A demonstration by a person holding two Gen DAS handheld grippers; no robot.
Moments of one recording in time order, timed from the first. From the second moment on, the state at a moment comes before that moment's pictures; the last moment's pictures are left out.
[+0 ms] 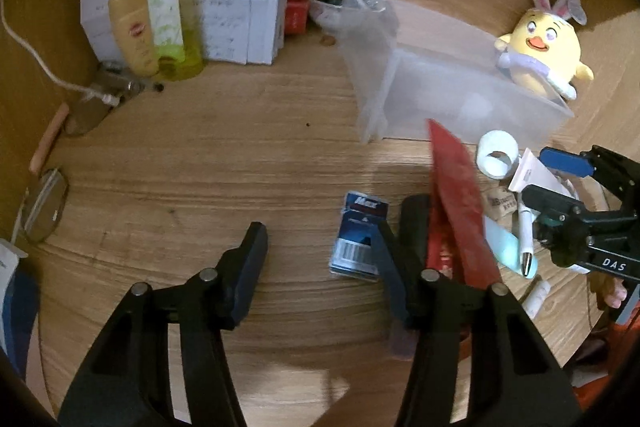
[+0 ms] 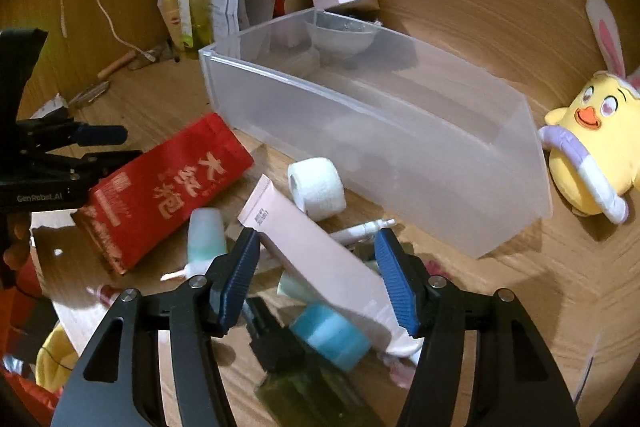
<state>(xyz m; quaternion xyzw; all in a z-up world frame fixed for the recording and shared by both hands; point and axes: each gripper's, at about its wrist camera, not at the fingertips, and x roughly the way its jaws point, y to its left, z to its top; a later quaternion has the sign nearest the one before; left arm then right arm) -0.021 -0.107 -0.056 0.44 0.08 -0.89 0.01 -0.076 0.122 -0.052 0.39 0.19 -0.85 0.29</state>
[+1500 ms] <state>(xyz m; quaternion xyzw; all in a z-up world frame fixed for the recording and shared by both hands) -0.037 -0.065 -0.002 0.37 0.04 -0.93 -0.01 -0.088 0.173 -0.016 0.33 0.12 -0.90 0.26</state>
